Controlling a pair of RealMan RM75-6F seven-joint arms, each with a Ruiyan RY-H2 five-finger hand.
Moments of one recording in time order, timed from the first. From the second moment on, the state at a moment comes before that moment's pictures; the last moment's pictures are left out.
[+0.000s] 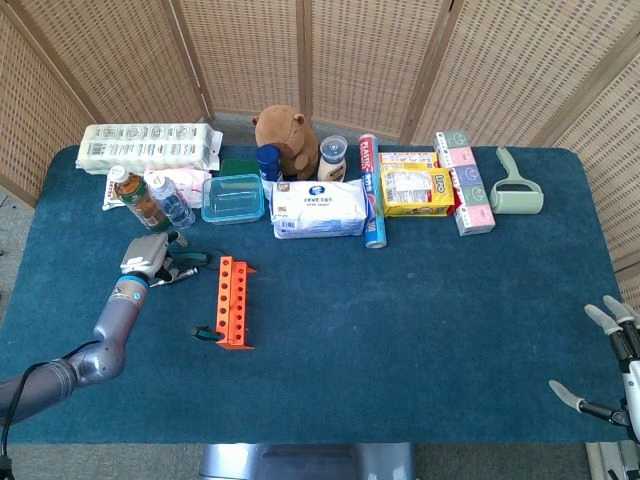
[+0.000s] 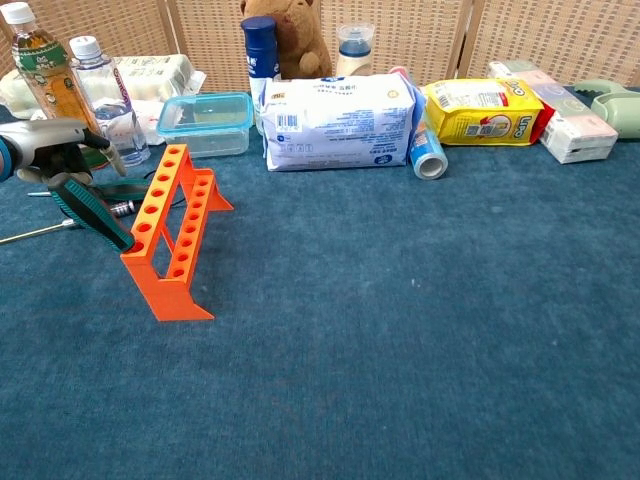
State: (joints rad) left arm -0.81 -1.54 -0.14 -1.13 0.66 0.72 0.21; right arm -0.07 -0.87 0.02 -1.91 -1.61 1.64 0.17
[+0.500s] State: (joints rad) left arm -0.81 -1.58 -0.16 -1.11 0.68 0.75 0.24; right arm -0.07 -0.87 0.02 -1.90 -1.61 1.65 0.19
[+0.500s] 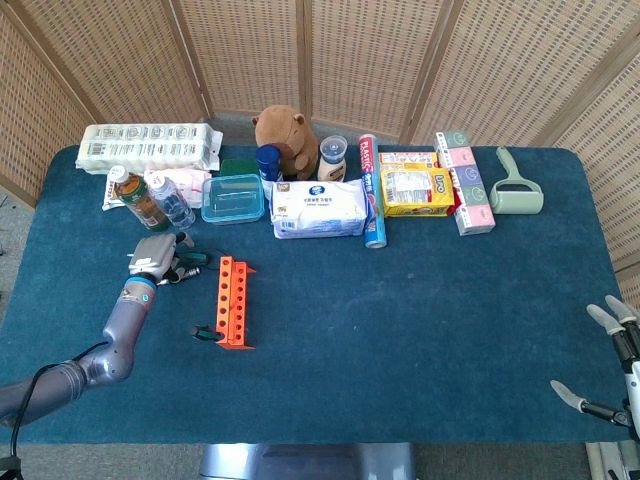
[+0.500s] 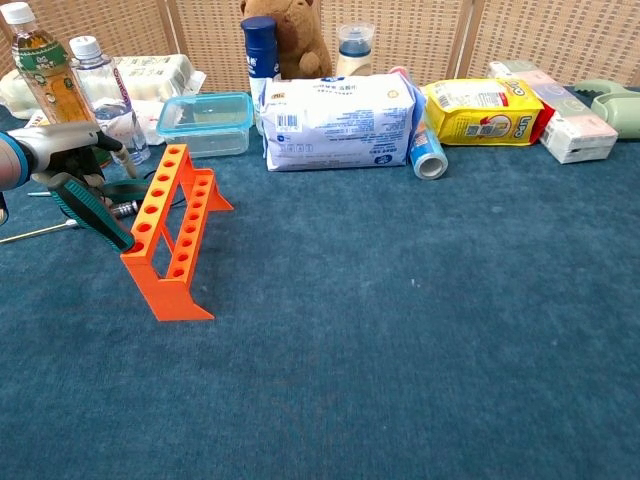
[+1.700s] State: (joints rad) left arm -0.83 -1.53 -0.18 -1.13 0.61 0.66 0.25; right arm -0.07 -0.87 0.03 -1.91 -1.61 1.64 0.17
